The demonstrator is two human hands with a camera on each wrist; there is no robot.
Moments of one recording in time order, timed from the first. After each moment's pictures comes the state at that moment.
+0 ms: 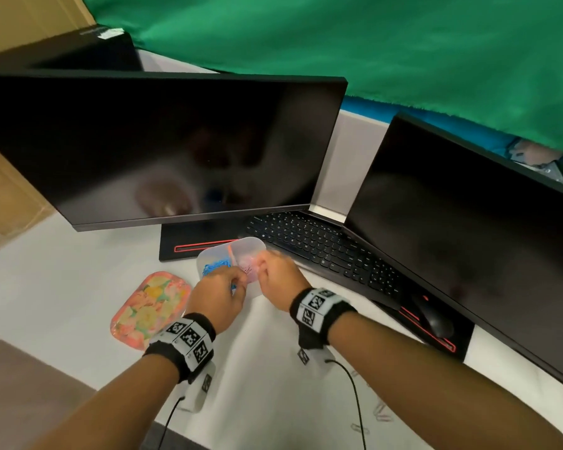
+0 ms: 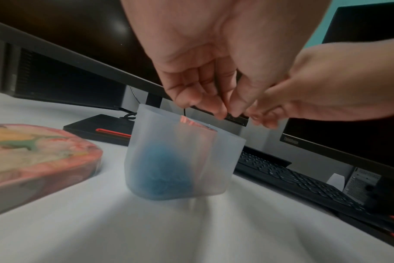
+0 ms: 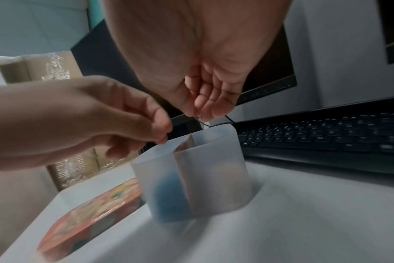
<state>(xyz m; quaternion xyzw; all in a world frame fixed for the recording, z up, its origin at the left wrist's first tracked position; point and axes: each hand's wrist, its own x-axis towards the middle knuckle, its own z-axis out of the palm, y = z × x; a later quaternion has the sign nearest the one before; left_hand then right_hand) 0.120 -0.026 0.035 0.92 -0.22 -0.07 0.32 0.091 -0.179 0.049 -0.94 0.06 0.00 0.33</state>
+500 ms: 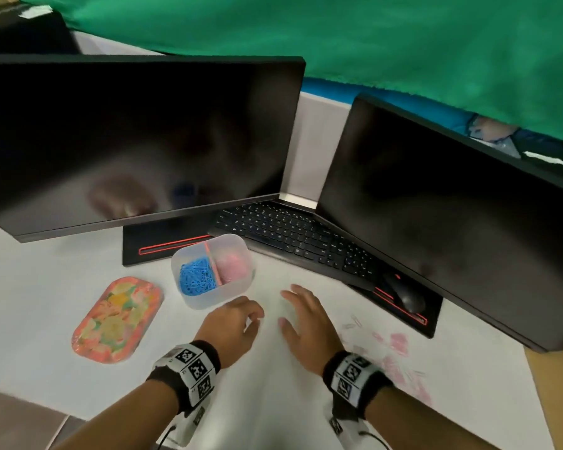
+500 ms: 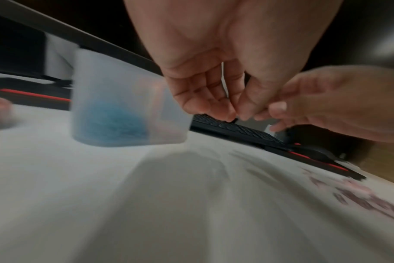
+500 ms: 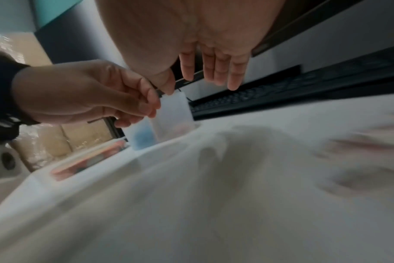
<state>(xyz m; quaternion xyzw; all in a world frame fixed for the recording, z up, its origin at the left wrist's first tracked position) 0.072 -0.056 0.002 0.87 -0.37 -0.18 0.26 -0.037 -0.217 -0.002 -0.94 0.14 -0.02 0.32</state>
